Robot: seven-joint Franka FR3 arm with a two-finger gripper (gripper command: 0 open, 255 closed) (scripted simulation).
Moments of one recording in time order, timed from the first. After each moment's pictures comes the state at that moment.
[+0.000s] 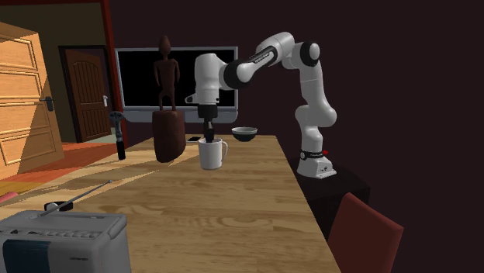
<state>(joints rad) 0.06 0.21 0.14 -1.87 0.03 2.10 0.20</state>
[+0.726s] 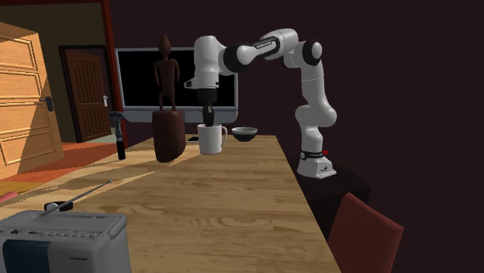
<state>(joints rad) 0.06 0.17 0.15 -1.78 0.03 1.97 0.20</state>
